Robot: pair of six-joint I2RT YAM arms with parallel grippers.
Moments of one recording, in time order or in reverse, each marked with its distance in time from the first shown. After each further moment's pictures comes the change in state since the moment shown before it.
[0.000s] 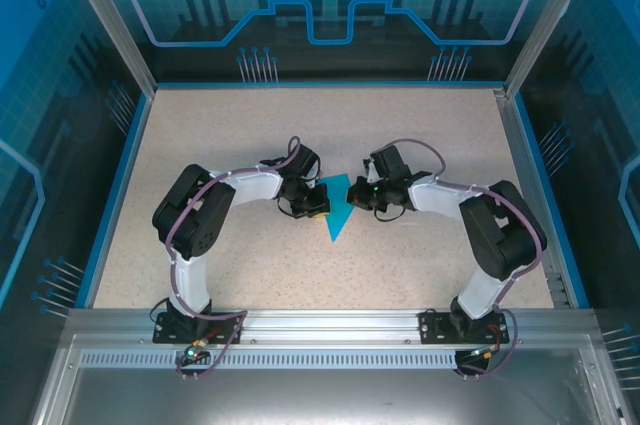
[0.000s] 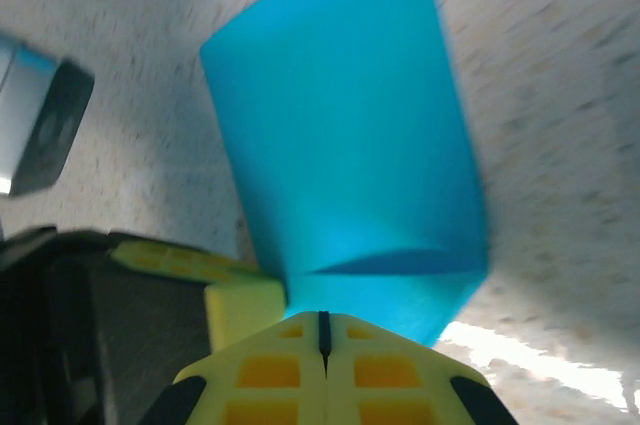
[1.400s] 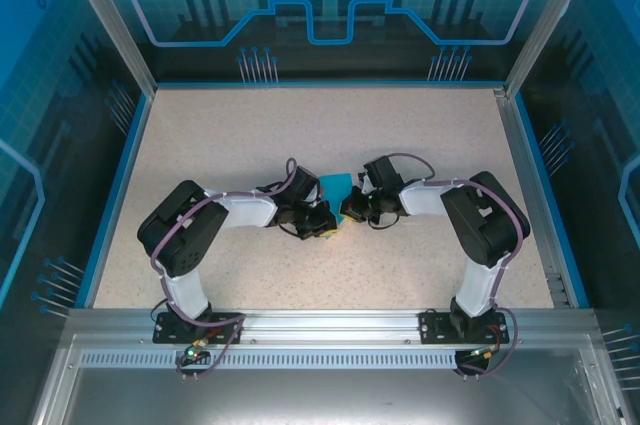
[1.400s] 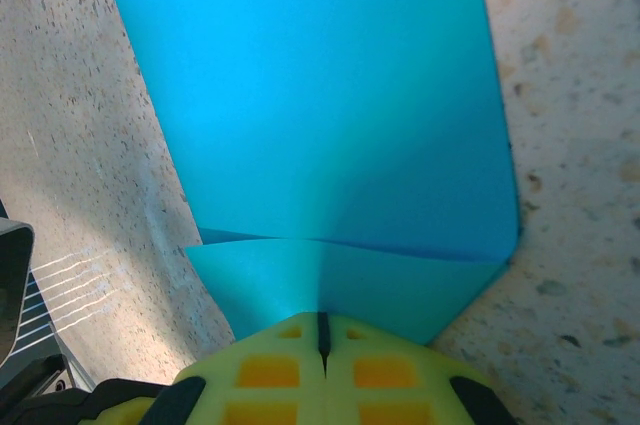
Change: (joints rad) left arm -0.099 -0.142 -0.268 0.308 0.071 -0.233; right arm 0.020 0.111 -0.037 0.101 -0.077 0.138
